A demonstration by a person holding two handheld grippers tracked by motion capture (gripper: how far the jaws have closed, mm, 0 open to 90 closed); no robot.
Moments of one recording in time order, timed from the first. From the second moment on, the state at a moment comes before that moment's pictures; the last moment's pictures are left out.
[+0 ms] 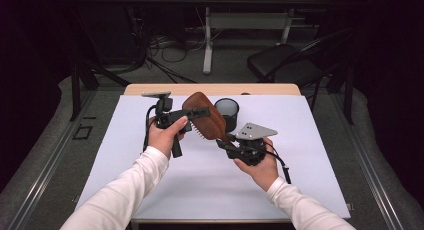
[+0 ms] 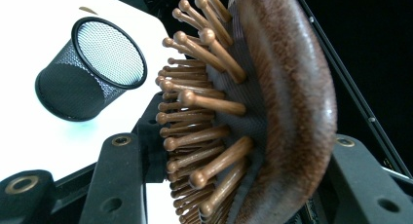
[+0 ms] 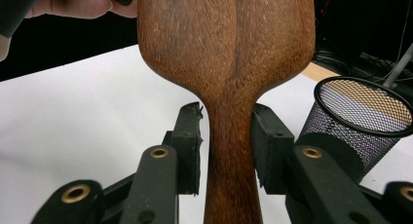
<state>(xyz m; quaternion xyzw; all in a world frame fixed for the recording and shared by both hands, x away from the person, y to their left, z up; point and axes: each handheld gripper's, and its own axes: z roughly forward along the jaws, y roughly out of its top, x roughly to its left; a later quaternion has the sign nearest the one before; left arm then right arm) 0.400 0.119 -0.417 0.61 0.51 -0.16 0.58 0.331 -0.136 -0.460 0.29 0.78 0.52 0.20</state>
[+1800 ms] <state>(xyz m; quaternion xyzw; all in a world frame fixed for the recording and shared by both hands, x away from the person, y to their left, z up) 0.413 0.126 -0.393 0.60 0.53 -0.10 0.59 0.331 -0.153 -0.432 0.30 0.77 0.52 0.19</state>
